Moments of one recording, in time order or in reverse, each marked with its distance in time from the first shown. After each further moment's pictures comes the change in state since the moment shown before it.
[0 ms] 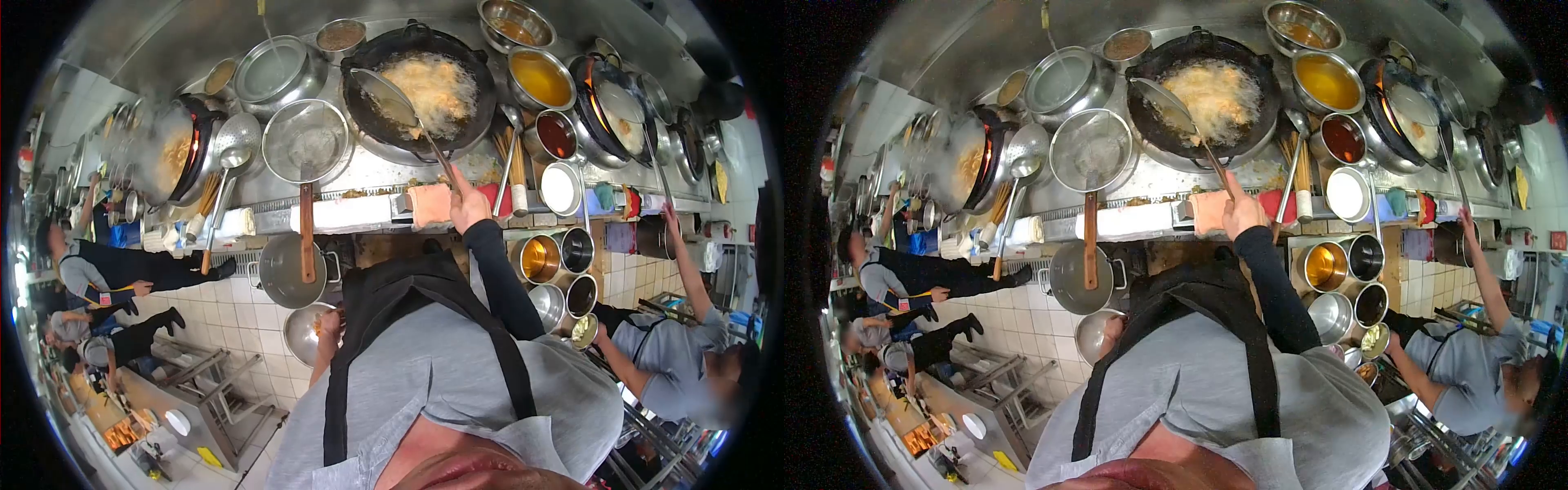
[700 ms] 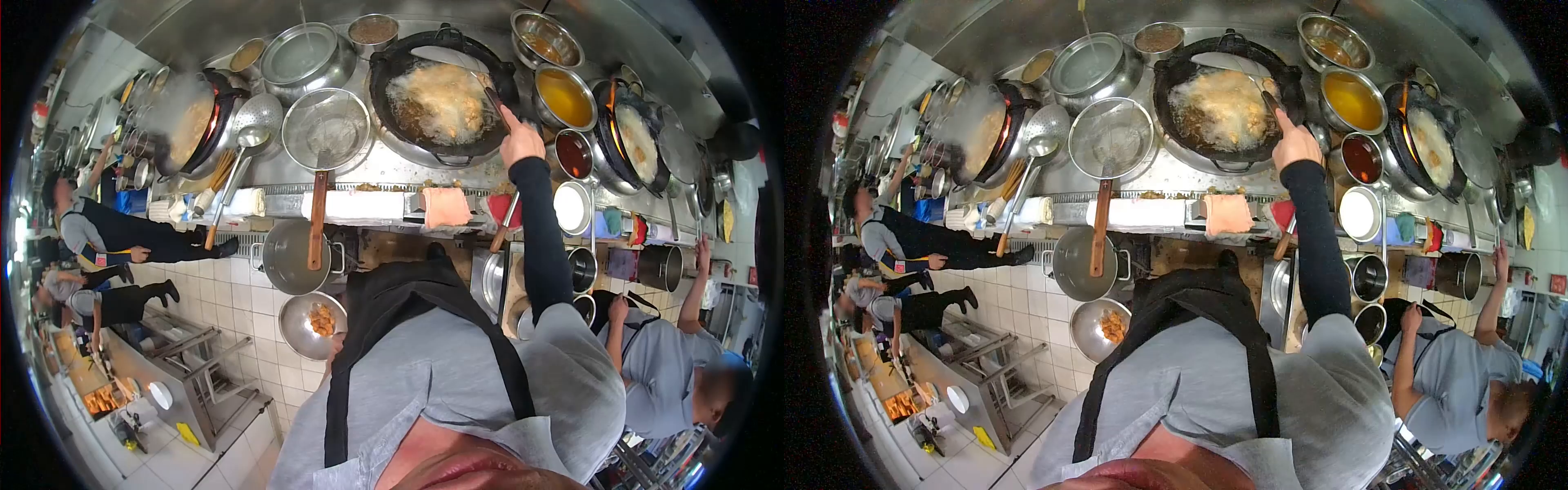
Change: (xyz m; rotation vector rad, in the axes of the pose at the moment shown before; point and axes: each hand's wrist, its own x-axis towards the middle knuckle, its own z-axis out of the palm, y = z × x) left_hand -0.018 -0.119 0.007 -0.112 0.039 -0.091; right_hand 0.129 -0.016 -0.083 -0.419 0.157 -0.151
